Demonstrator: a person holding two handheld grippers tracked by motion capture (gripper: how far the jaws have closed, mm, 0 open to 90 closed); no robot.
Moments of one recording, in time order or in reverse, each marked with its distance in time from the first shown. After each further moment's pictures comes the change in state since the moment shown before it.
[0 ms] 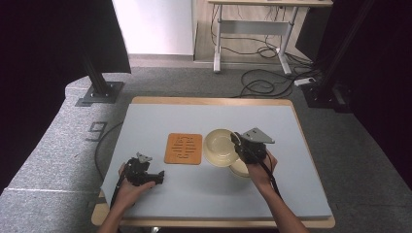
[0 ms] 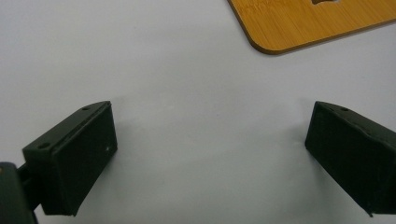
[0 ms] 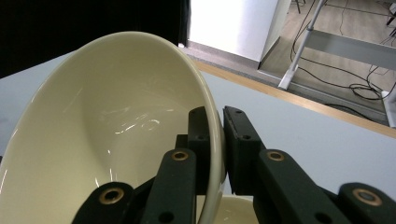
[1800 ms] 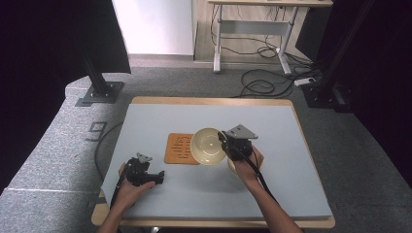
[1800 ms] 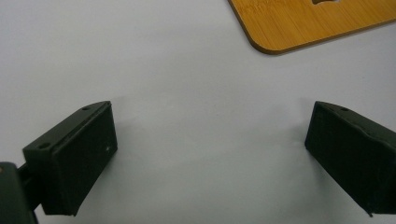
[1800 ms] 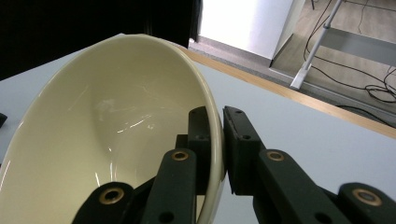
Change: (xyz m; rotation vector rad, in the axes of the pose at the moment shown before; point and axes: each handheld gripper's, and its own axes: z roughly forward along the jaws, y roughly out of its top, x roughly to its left) left arm 0.000 0.000 0.000 0.001 0.002 -0.001; right arm 0.027 0.010 0.028 0.026 0.035 -0.023
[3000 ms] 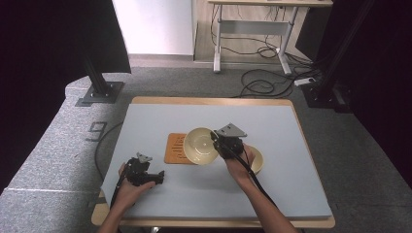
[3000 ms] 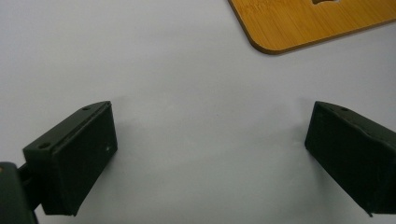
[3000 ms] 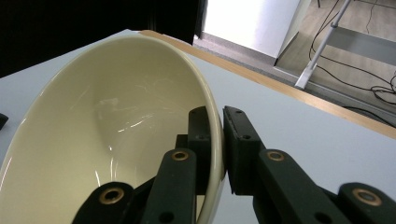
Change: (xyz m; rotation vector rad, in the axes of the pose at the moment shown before) left arm 0.000 0.000 0.000 0.002 0.001 0.002; right arm 0.016 0.004 0.019 0.015 0.010 -0.021
